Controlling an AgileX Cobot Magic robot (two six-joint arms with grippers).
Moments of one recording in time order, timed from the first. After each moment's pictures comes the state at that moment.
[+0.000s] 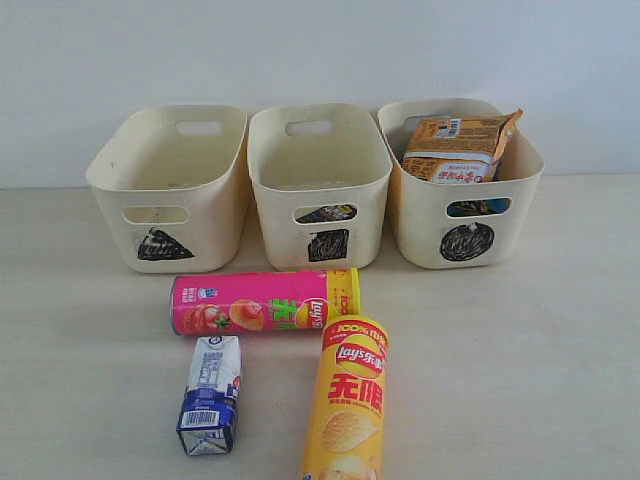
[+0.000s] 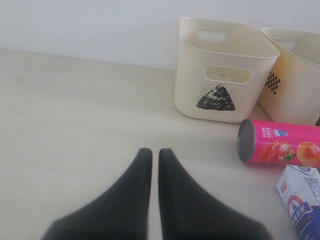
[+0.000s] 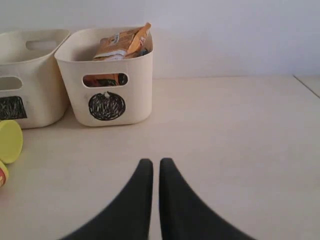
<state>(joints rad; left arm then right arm) 0.05 0.00 0.00 -0.08 0.29 -0.02 0.05 0.01 0.00 0.01 0.26 0.04</state>
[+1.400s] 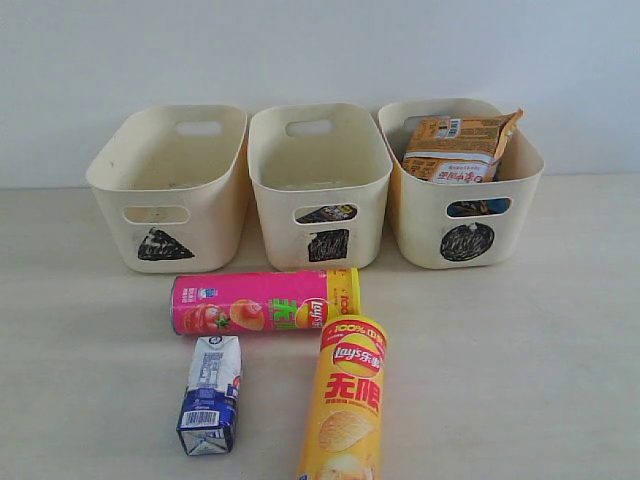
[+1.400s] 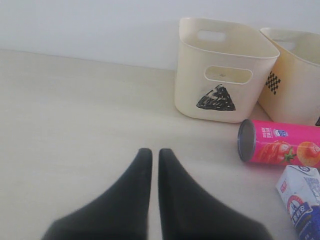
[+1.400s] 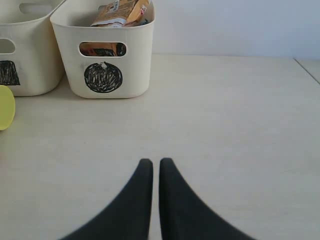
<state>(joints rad) 0.05 0.00 0.00 -0.08 0.29 -0.02 0.05 0.01 0.00 0.01 0.33 -0.02</state>
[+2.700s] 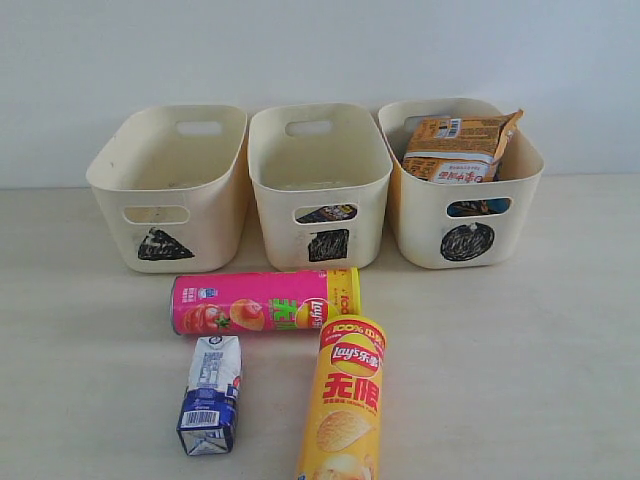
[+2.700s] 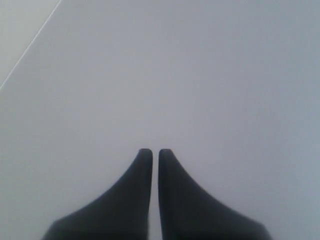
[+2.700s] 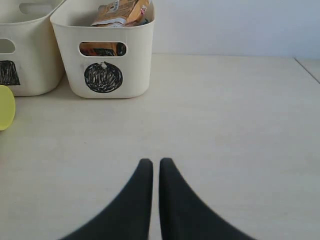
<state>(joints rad) 0.05 0.11 -0.30 -0.16 -0.40 -0.25 0.05 0.01 0.00 0.01 0.33 -0.02</state>
